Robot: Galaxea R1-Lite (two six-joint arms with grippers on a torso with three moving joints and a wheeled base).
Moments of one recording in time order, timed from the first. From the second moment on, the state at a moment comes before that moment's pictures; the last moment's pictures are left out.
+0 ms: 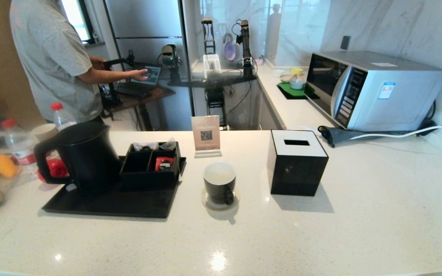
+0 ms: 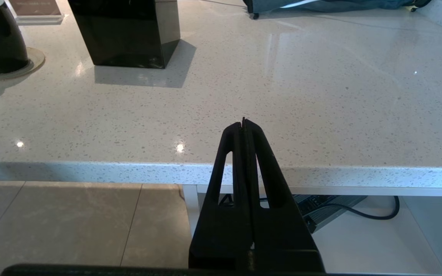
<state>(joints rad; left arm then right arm) 0.00 0.00 0.00 0.01 -0.01 0.04 0.00 0.00 0.01 0.07 0.00 -0.01</state>
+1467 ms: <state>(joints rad) 0.00 0.00 0.00 0.01 -0.01 0.04 0.00 0.00 0.00 0.00 0.00 -0.01</state>
